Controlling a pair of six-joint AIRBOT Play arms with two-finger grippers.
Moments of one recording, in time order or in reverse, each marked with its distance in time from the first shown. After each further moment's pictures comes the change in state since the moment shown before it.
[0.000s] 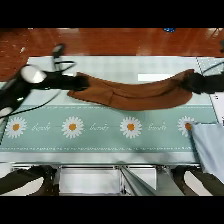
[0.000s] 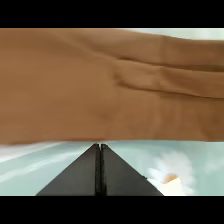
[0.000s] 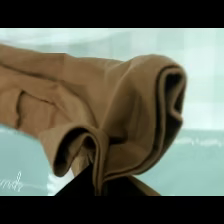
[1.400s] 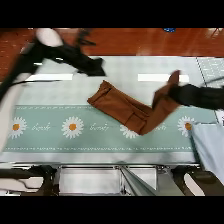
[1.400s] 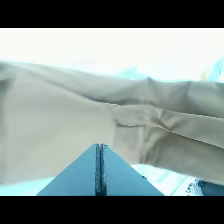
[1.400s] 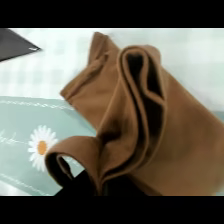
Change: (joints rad) left arm 0.022 -0.255 0.523 -0.051 -0.452 -0.026; right arm 0.245 0.215 -0.116 0.148 -0.090 0.120
